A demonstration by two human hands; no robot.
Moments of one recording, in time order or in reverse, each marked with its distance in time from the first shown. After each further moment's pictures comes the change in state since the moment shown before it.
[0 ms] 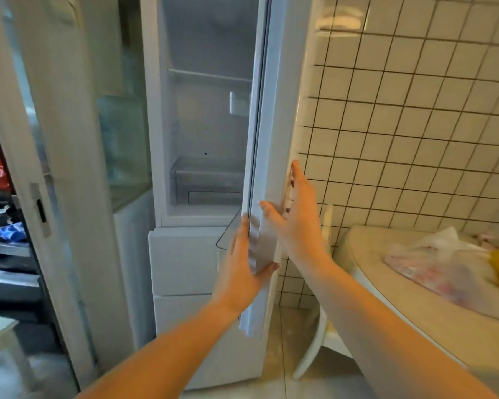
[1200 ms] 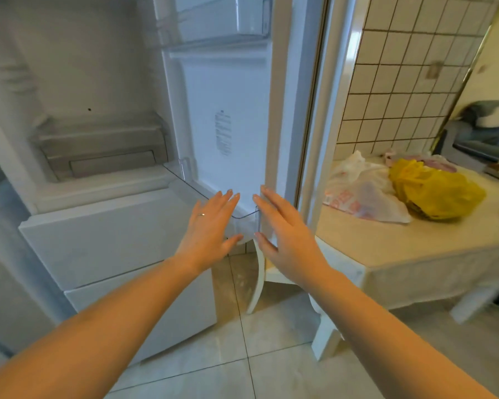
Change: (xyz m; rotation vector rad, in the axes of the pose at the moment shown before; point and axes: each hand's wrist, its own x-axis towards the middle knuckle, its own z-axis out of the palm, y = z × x) left_hand 0.052 -0.029 0.154 0.766 -0.343 0.450; right_hand -0.089 0.153 -0.148 -0.539 -0.174 -0.077
